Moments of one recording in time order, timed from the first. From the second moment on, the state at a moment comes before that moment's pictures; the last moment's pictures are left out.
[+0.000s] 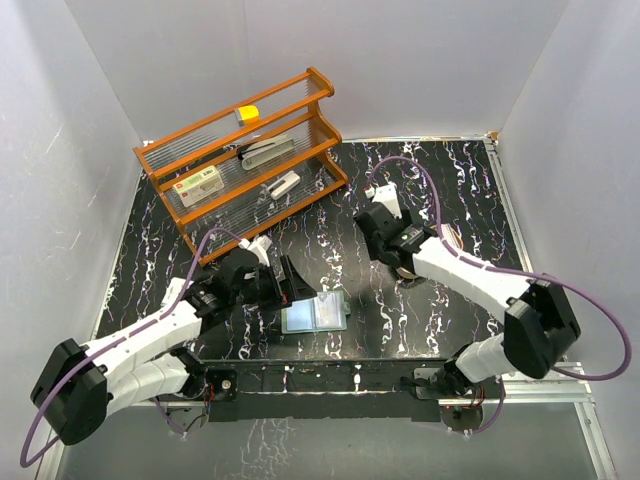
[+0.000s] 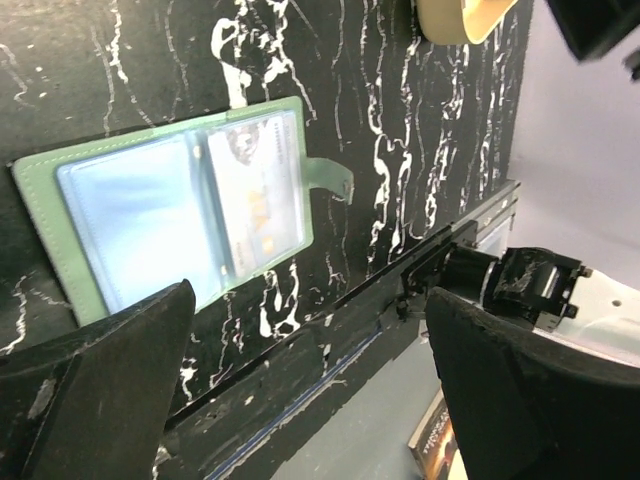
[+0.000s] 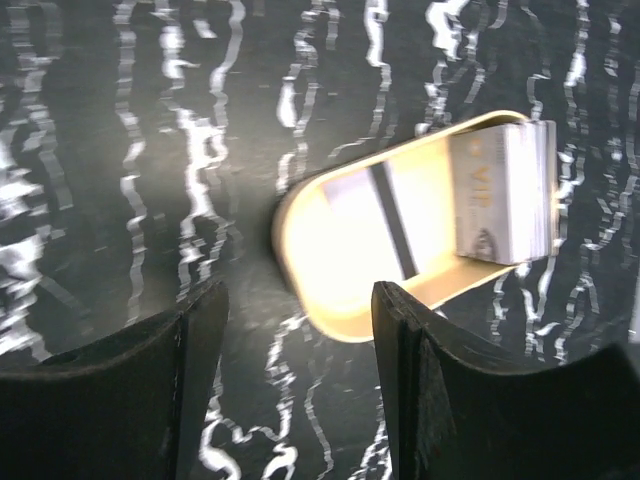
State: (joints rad) left arm -0.72 1.01 0.48 -0.10 0.26 -1.00; right arm 0.70 1.39 1.02 -0.58 0.59 0.31
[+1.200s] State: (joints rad) left arm -0.72 0.88 0.50 -0.31 0.27 -0.87; right arm 0.32 1.87 1.23 -0.69 0.85 0.10
